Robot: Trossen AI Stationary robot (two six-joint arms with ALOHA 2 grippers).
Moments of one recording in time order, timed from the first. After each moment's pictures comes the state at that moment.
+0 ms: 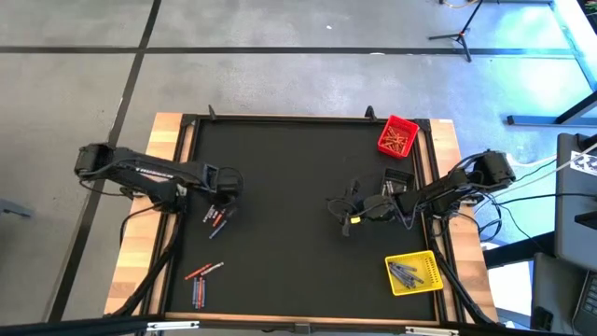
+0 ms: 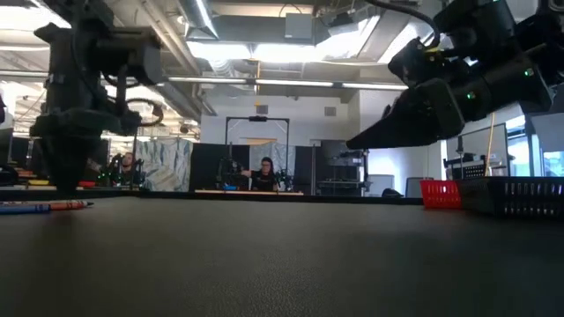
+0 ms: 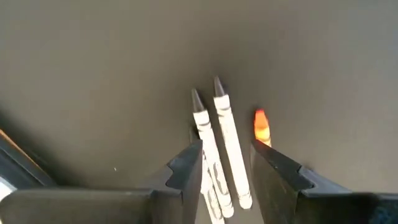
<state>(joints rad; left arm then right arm) 0.06 1.23 0.59 -0.91 -0.04 -0.88 0.21 1.53 0.40 0.75 0.37 0.02</state>
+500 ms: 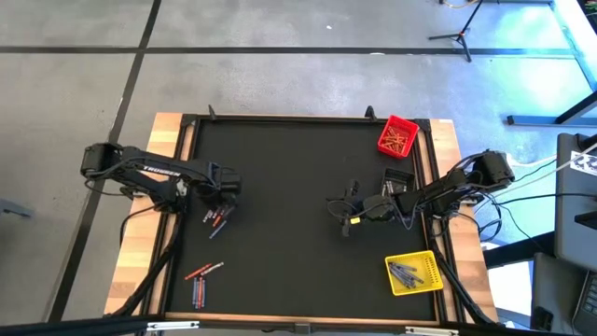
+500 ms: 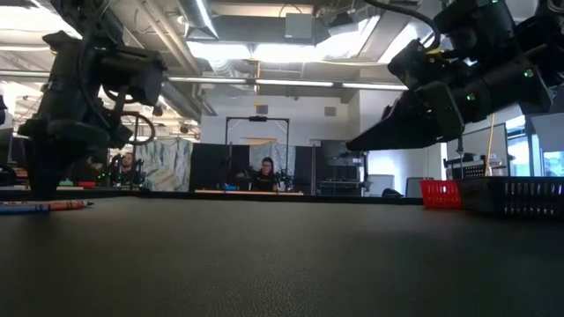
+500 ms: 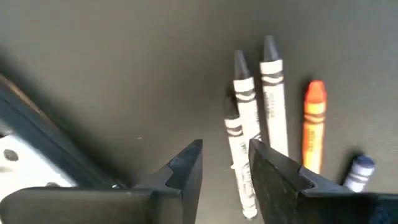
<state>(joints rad) 0.13 1.29 0.59 -1.00 0.02 -0.85 0.21 1.54 0.40 0.75 0.37 0.01</state>
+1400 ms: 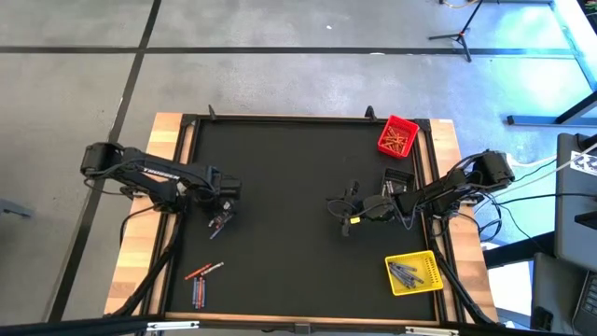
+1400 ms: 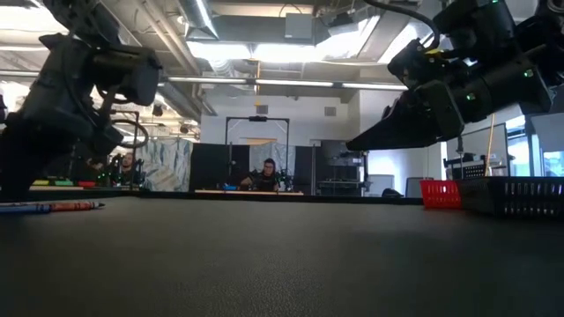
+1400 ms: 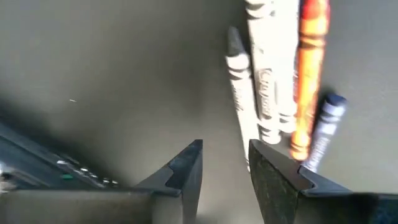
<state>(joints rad) 0.06 1.30 0.57 -0.98 0.20 -0.85 0.21 1.54 0.40 0.75 0.37 0.02</state>
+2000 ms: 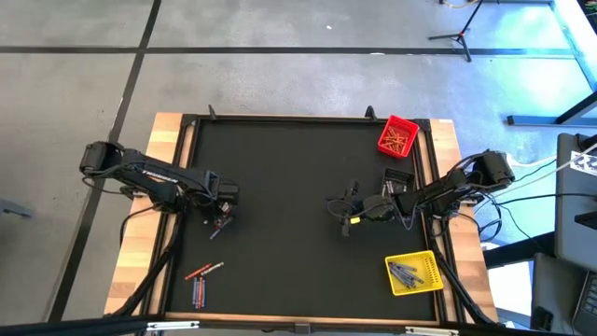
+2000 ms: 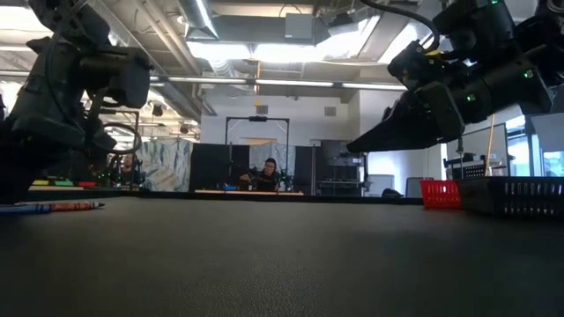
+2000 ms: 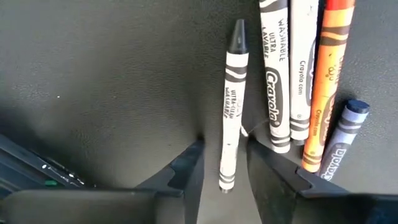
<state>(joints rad) 0.01 1.30 0.51 -0.90 0.16 -0.94 0.21 1.54 0.40 0.74 0.37 0.02</state>
